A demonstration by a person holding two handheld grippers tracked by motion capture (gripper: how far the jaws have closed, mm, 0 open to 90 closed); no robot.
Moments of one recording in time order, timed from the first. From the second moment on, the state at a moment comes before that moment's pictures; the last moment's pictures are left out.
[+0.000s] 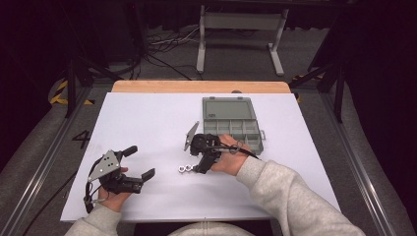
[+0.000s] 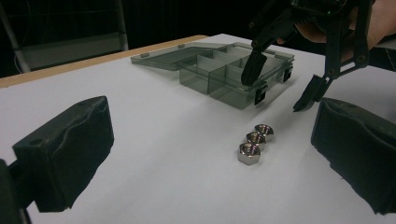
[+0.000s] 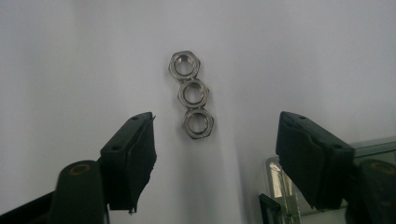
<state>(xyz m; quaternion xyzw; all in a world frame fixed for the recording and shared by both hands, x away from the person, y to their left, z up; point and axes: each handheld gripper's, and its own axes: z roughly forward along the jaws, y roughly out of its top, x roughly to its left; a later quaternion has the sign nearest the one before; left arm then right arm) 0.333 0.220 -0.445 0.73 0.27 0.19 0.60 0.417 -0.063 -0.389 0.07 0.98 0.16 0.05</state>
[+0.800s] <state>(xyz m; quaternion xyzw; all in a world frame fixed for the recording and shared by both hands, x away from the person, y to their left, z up) 0.333 0.220 -0.445 0.73 0.27 0.19 0.60 0.426 -0.046 -0.422 0.07 0.99 0.10 0.02</state>
